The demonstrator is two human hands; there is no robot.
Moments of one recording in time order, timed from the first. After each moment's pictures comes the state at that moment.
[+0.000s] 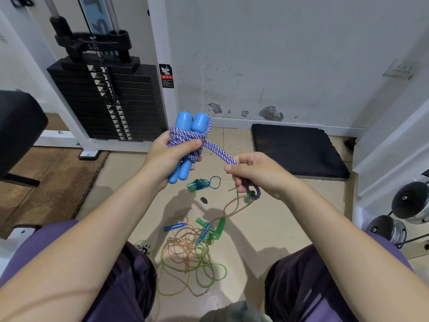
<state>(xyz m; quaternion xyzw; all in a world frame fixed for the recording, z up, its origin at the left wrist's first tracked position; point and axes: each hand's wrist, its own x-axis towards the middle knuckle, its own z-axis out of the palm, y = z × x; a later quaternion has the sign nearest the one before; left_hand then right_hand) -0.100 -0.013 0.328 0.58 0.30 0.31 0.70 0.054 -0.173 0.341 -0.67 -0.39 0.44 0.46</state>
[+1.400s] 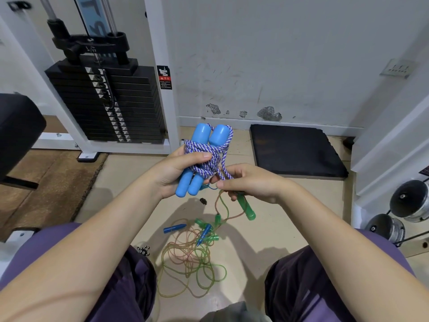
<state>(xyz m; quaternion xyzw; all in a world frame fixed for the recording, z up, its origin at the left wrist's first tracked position) -0.099 -0.025 0.323 0.52 0.15 0.12 0.83 0.047 -0.171 0.333 -0.64 -0.42 0.52 0.38</state>
